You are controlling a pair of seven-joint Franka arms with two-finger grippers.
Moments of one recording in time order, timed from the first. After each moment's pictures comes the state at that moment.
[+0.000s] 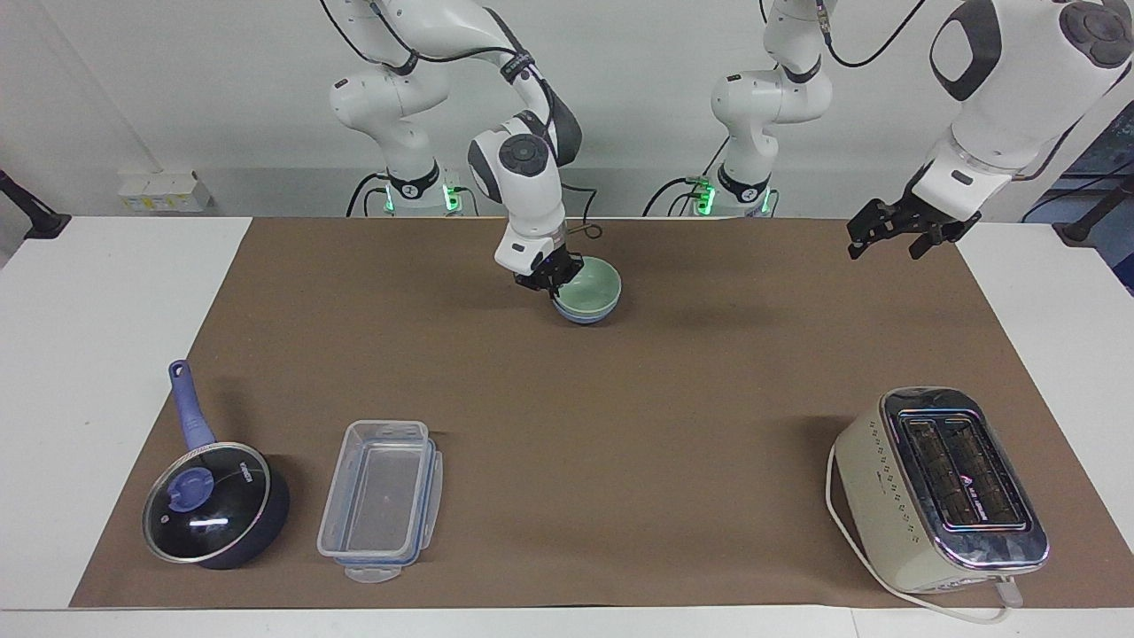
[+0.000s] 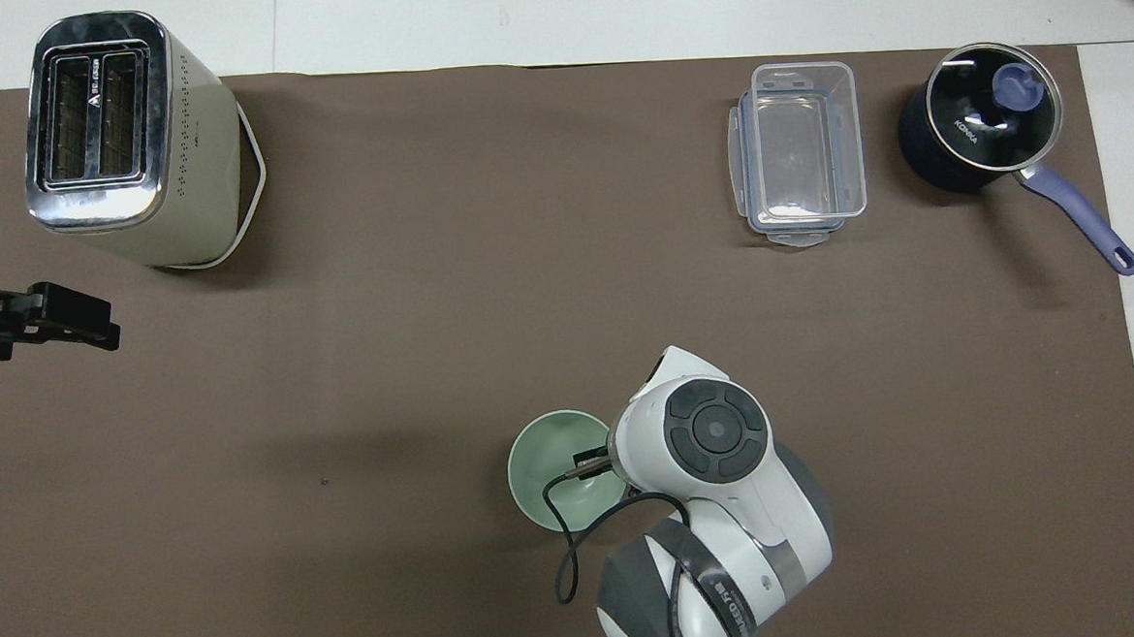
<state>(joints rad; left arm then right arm) 0.00 0.01 -0.04 -1.61 -0.05 1.52 0.00 0.53 0.08 0.09 -2.20 0.16 2.29 0.31</state>
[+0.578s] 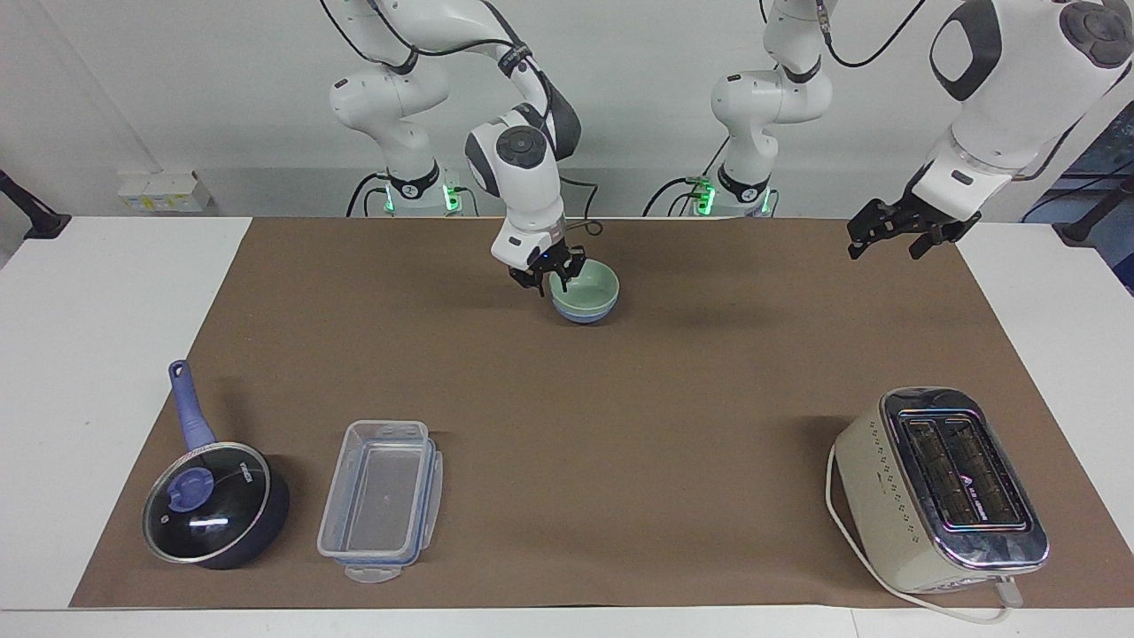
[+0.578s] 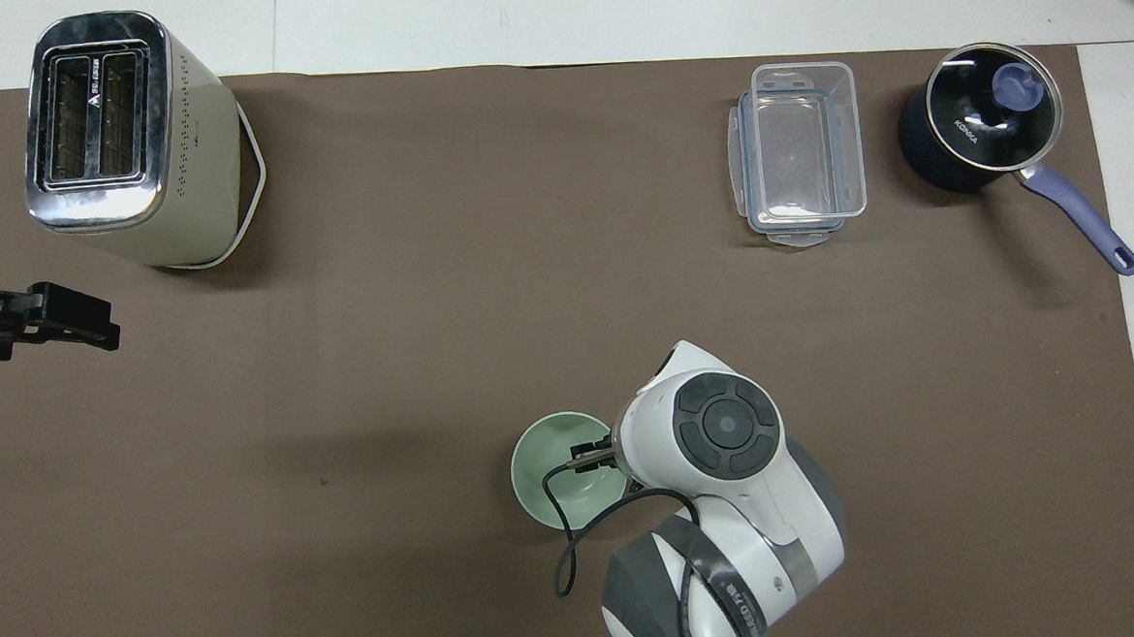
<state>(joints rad) 0.00 0.01 -0.04 -1.61 -0.05 1.52 0.00 0.53 0.04 0.08 -2.17 0.16 2.21 0.38</state>
